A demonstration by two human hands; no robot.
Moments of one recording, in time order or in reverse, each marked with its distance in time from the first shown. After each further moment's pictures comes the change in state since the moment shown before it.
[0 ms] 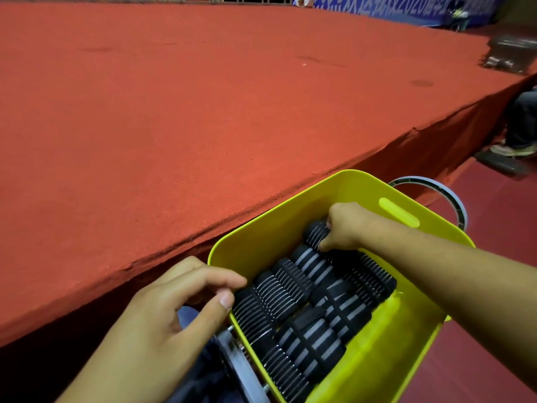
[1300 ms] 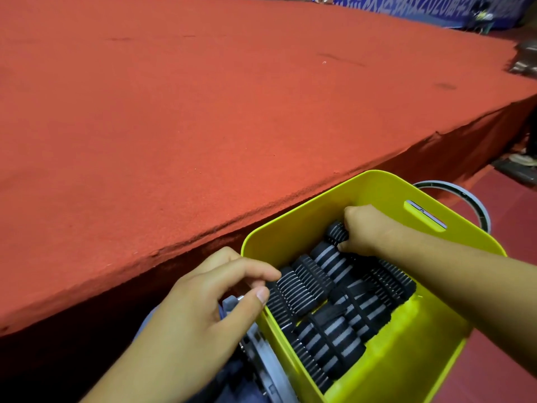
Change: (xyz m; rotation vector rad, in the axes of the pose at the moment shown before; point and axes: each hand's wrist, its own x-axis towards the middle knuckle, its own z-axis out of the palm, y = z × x) left_hand -0.003 -0.001 -0.001 -0.043 -0.036 -0.008; right_hand 0.001 -0.010 0.011 -0.207 0.092 -0.049
